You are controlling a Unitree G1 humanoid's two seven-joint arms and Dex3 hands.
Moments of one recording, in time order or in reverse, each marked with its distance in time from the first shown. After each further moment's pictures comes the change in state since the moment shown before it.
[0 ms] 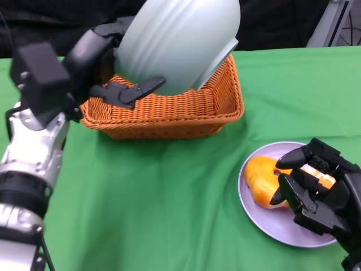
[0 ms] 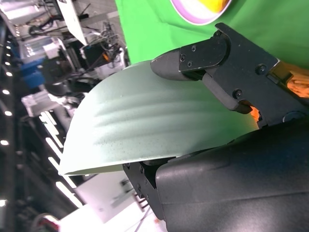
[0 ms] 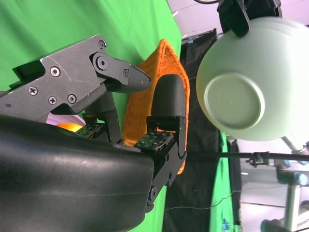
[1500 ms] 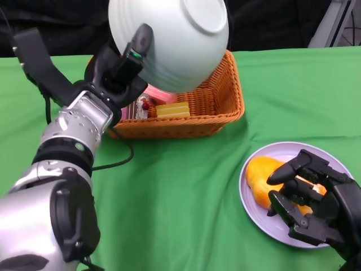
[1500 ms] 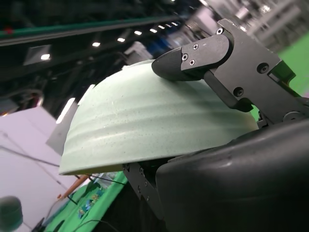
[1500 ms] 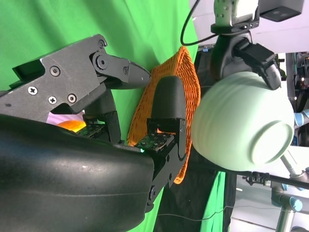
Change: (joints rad) left arm -0.264 -0.203 0.648 0.420 -0.292 0.693 0.046; right arm 0.003 -0.008 0.022 0.133 -0.115 -0.207 0.079
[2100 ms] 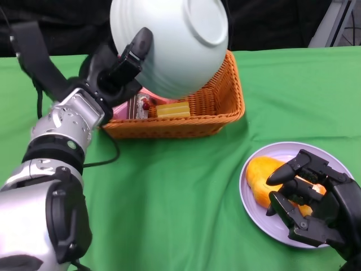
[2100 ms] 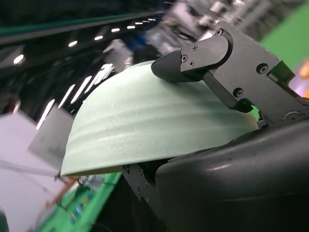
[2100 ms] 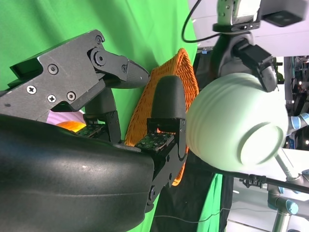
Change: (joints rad) left arm 0.009 0.041 -0.113 -0.044 0.119 -0.030 -0.095; right arm 0.000 -0.004 0.002 0.001 0.004 -0.013 0.006
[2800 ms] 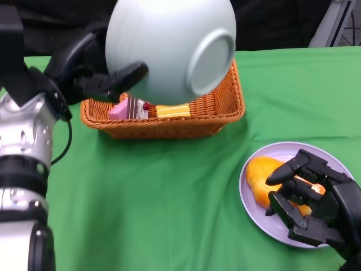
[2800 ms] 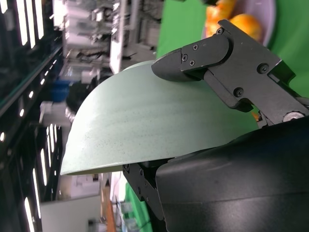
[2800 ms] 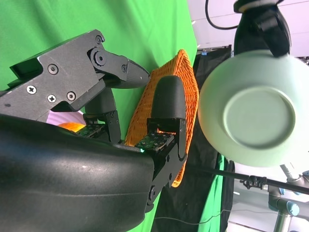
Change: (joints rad) left arm 0.219 0.128 -0.248 -0.374 0.142 -0.288 -0.320; right arm -0.005 0.000 0.000 0.004 0.003 0.004 0.007
